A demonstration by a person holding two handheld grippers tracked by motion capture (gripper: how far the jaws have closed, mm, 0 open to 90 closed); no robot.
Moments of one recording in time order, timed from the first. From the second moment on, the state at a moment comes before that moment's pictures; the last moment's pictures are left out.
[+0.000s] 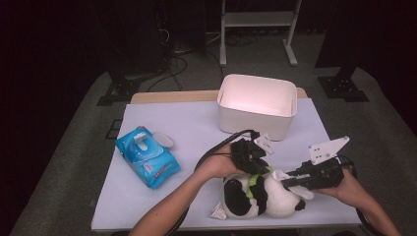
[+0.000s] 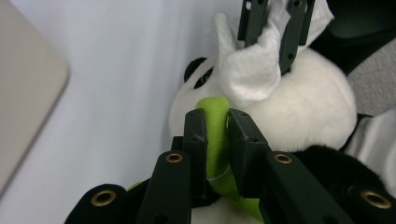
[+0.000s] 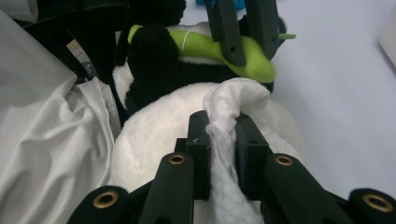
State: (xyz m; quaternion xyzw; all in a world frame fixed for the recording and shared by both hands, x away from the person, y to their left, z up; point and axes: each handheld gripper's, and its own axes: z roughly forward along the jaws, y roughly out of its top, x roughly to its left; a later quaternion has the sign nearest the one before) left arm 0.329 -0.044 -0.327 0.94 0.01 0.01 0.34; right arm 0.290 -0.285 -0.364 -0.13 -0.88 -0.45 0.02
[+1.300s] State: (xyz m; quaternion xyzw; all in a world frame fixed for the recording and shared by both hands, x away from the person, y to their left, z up) left arm 0.326 -0.004 -0.319 0.93 0.03 0.03 0.37; right arm 0.314 -0.258 -0.368 -0.14 -0.89 -0.43 -0.03
